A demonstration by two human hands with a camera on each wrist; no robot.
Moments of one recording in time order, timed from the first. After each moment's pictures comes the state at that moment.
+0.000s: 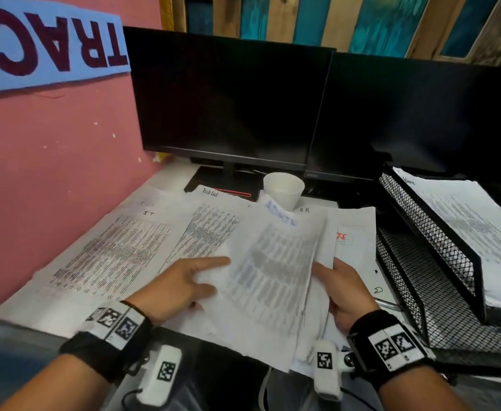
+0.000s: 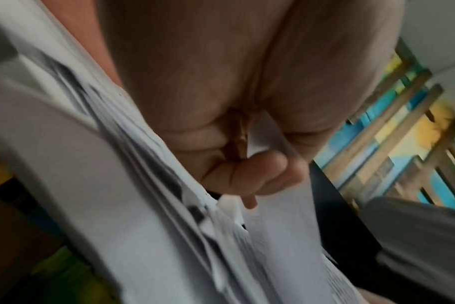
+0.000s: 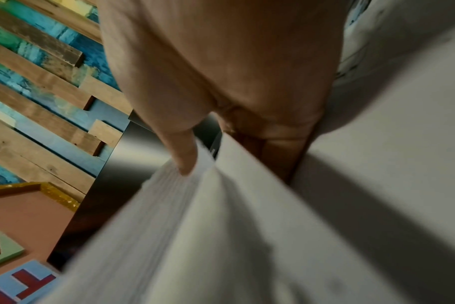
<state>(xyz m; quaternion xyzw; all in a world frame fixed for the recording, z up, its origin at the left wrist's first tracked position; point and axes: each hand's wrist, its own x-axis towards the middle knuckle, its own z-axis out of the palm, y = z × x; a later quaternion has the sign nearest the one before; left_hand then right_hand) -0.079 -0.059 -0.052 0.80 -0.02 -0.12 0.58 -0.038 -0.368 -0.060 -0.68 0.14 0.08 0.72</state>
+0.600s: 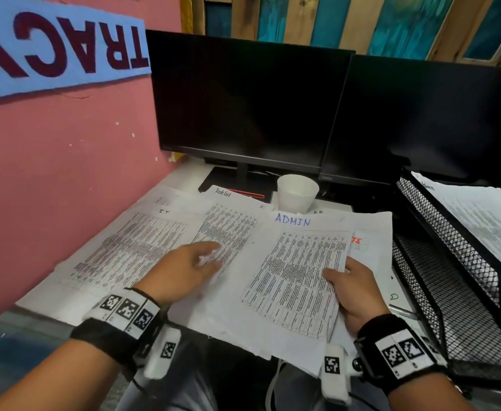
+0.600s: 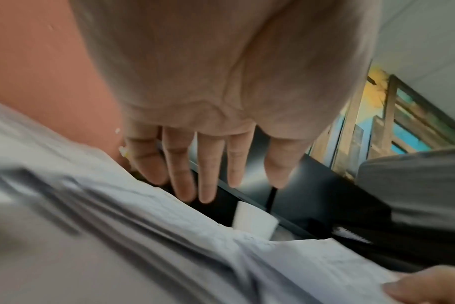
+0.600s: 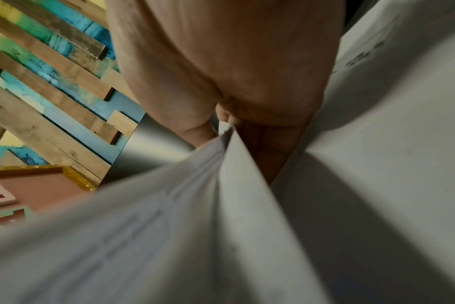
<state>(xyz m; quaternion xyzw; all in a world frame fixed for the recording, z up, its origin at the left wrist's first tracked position) -0.069 -0.040 -0.035 0.91 0.01 -0.04 0.40 -0.030 -0.363 -0.065 -0.72 0.15 0.02 0.68</state>
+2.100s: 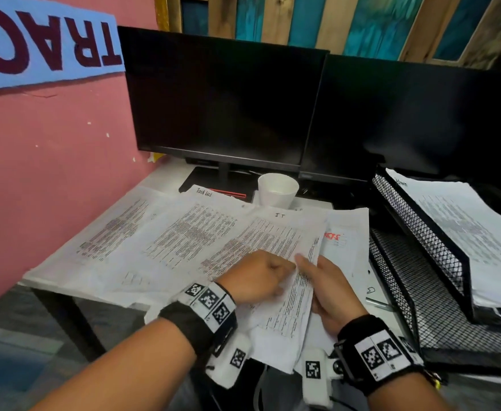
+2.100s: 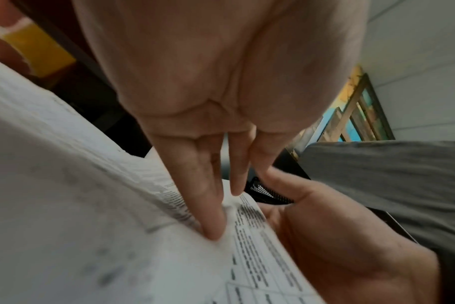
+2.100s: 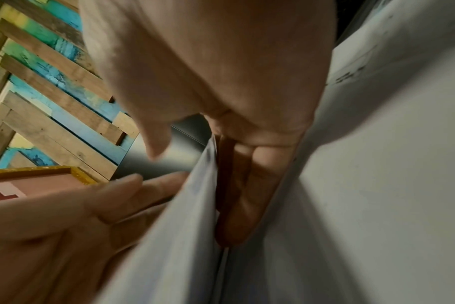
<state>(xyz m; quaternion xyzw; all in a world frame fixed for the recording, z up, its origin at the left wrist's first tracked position) -0.046 -0.182 -0.030 0.86 -0.10 -0.16 0.48 -0.046 -0.357 -0.056 -0.69 0.09 0.10 0.72</state>
